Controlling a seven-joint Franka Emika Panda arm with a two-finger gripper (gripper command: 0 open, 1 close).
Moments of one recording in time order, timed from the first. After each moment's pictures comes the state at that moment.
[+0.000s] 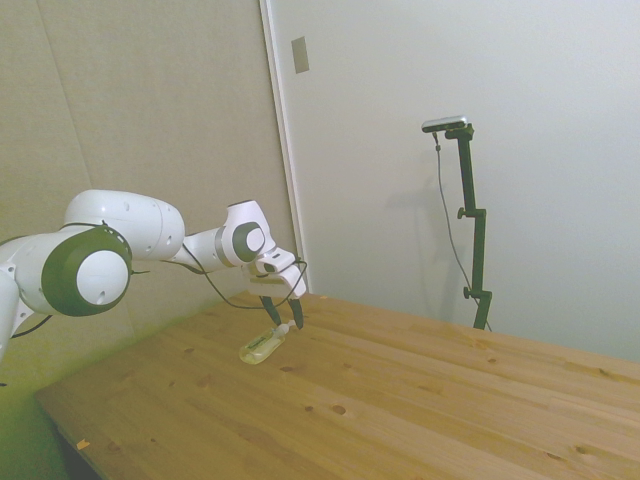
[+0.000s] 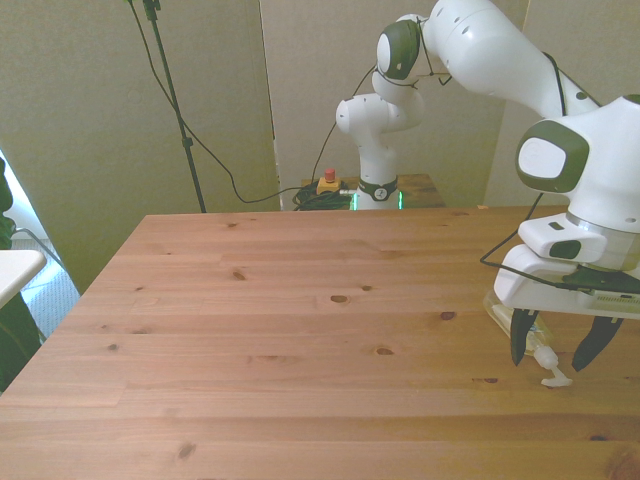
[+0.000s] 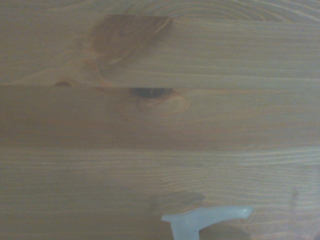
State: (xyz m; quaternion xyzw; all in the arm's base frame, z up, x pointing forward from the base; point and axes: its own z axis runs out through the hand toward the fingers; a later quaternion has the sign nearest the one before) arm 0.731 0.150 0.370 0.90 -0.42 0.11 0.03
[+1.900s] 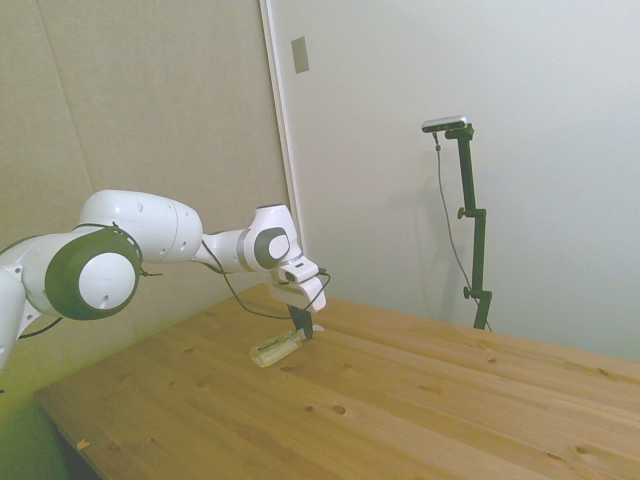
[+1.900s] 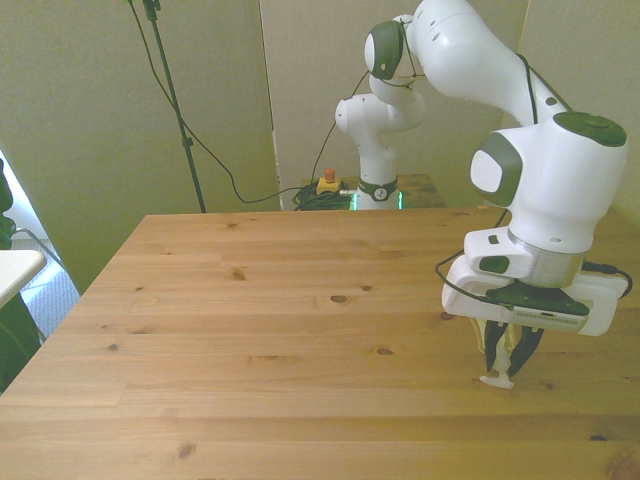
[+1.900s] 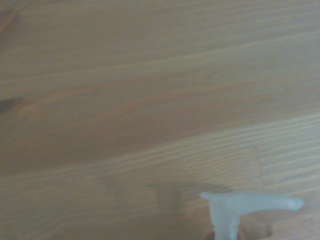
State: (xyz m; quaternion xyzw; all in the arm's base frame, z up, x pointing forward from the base) arm 0.736 0.069 0.370 0.86 -0.50 0.08 0.01
